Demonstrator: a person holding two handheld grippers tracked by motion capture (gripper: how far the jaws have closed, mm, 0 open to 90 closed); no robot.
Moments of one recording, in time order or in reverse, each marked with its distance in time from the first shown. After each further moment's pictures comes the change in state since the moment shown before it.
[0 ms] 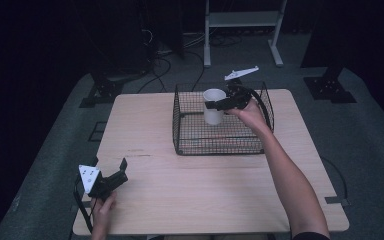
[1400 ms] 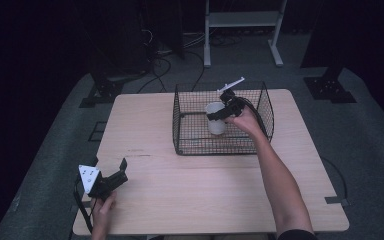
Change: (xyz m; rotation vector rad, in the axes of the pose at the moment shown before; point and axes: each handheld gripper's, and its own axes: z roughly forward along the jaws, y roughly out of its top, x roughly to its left) left arm 0.000 0.000 0.000 0.000 -0.001 -0.001; right arm -0.028 -0.035 0.050 0.230 -0.108 0.013
